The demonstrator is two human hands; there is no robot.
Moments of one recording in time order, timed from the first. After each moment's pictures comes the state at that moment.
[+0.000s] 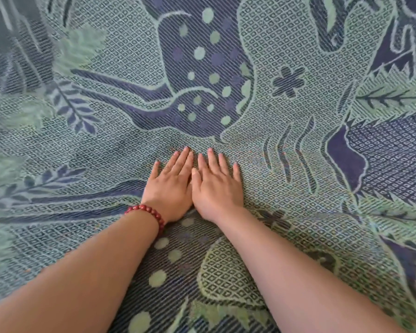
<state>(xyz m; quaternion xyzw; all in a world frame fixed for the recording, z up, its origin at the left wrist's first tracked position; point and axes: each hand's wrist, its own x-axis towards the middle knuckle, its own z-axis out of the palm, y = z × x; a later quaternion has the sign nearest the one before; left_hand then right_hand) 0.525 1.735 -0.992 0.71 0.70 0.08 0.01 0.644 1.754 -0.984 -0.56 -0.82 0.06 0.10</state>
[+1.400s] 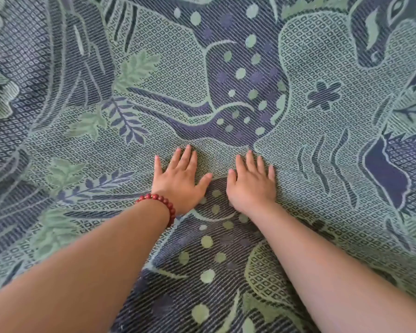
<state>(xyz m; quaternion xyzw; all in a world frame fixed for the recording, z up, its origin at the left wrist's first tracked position) 0.476 1.734 -0.958 0.66 0.75 0.04 0.01 0.628 1.778 -0.966 -0.62 -0.78 0.04 0.06</state>
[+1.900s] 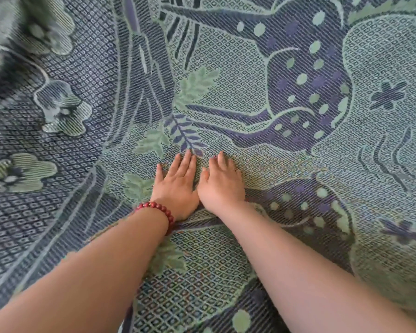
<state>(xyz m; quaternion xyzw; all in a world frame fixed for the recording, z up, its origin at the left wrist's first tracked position) 0.338 1.707 -0.961 0.68 0.73 0.05 0.01 0.448 1.737 -0.953 -0.58 -0.79 0.14 0.13</state>
